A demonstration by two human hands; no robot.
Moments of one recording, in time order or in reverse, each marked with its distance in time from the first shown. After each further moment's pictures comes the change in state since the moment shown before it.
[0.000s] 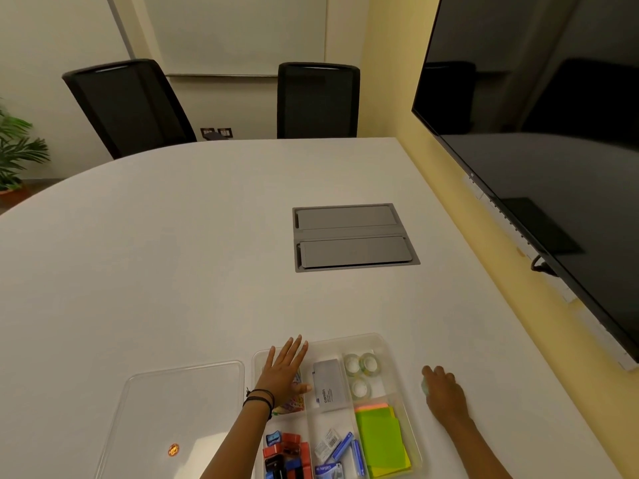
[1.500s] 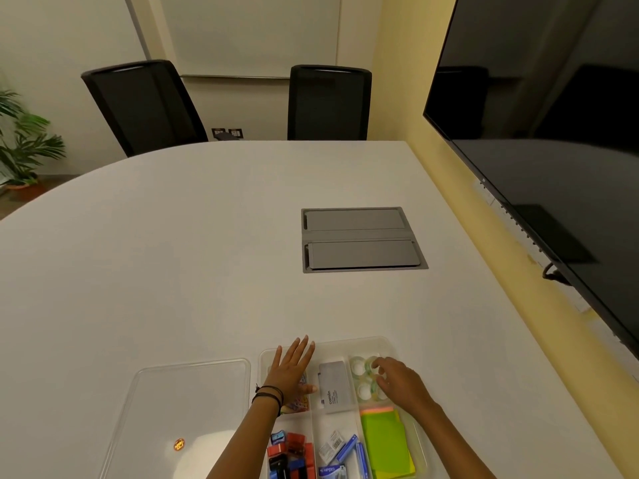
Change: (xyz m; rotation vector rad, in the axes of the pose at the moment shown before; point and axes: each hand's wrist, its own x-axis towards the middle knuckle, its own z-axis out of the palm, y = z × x) left_hand -0.002 0.005 -0.005 -0.001 -0.001 -0.013; right_hand -0.003 -0.086 -0.044 0.345 -0.110 -0.322
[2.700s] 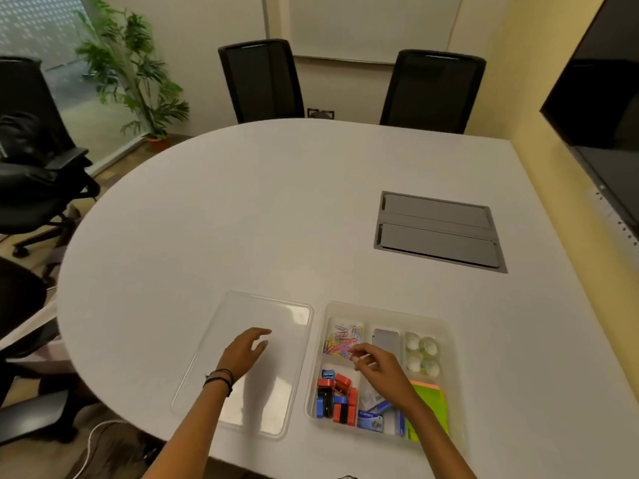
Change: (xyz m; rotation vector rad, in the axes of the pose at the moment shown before) left_hand -0.187 -0.107 0.036 -0.647 0.456 -0.466; right_hand -0.053 -0.117 0.044 0.550 -0.131 -0.332
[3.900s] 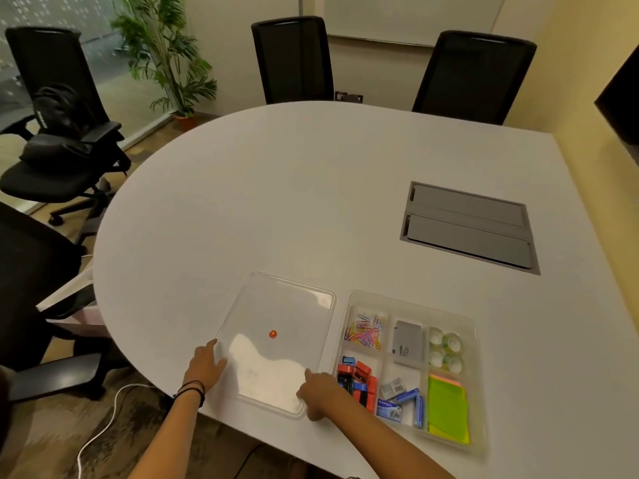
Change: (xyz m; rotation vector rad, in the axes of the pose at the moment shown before) left_hand -0.059 -0.096 -0.030 0.019 0.002 -0.543; right_hand 0.011 -0.039 0.147 -1.108 -0.762 -0.148
